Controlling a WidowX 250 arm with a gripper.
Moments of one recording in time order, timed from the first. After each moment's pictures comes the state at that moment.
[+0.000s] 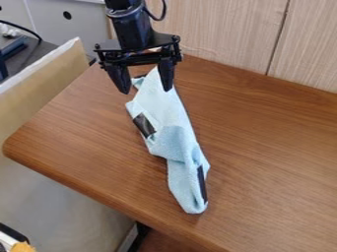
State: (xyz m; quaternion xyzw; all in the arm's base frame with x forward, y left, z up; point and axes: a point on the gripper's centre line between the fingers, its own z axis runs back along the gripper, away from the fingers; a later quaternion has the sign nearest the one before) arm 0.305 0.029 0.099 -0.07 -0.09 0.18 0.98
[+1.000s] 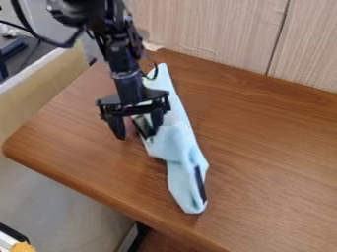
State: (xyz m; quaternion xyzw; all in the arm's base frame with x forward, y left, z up) arm 0.305 0.048 0.003 -0.06 -0.03 0.25 0.97
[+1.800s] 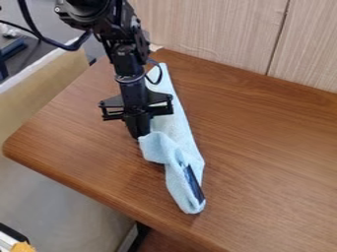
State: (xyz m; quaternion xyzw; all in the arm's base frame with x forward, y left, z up) arm 0.305 0.045 0.002 -0.04 -0.03 0.25 0.97
